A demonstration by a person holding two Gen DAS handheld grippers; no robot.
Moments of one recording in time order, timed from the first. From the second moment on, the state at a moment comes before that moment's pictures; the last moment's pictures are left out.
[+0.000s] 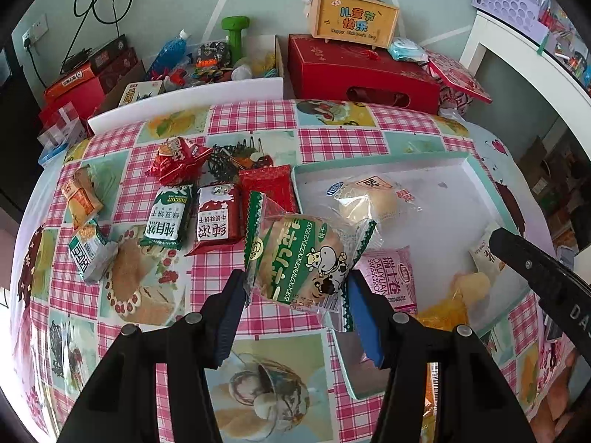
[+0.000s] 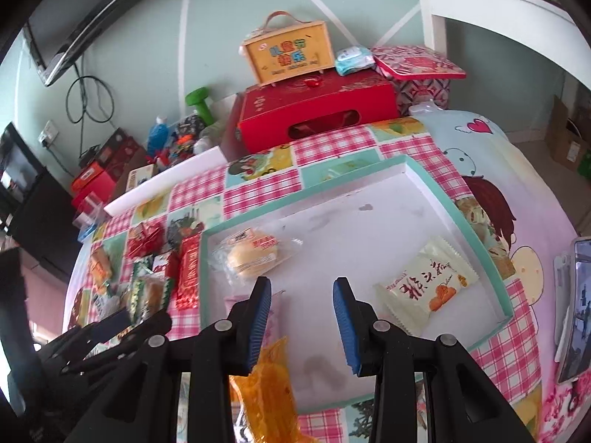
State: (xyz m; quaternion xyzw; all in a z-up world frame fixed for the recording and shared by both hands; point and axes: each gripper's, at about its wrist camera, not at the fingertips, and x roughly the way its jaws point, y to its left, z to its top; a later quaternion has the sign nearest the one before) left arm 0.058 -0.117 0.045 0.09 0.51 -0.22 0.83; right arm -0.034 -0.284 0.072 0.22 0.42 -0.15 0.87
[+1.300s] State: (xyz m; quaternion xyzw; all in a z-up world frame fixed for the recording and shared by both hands) left arm 0.038 -0.114 0.038 0.10 0.50 -0.21 0.83; right arm -0.046 -0.272 0.045 0.21 0.41 -0.14 0.87
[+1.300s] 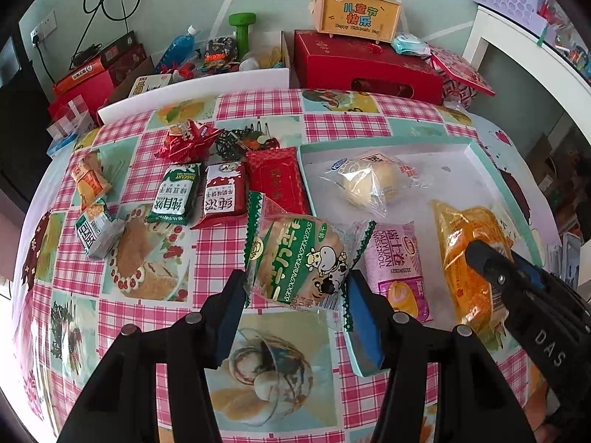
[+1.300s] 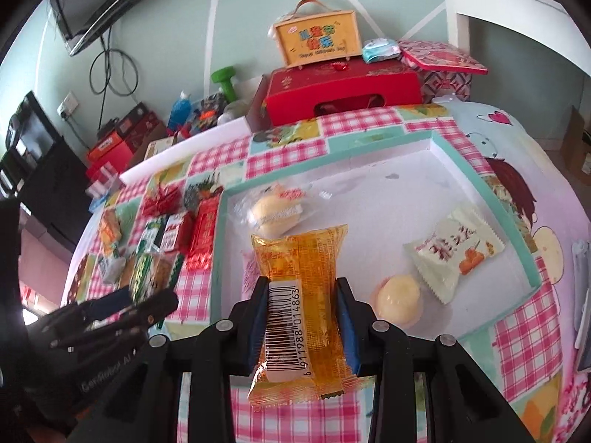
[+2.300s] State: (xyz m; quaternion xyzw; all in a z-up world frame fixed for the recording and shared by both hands) left arm 0.038 -0.195 0.039 0.15 0.48 -0.25 0.83; right arm -0.052 -0.357 0.033 0.25 0.38 -0.23 0.86
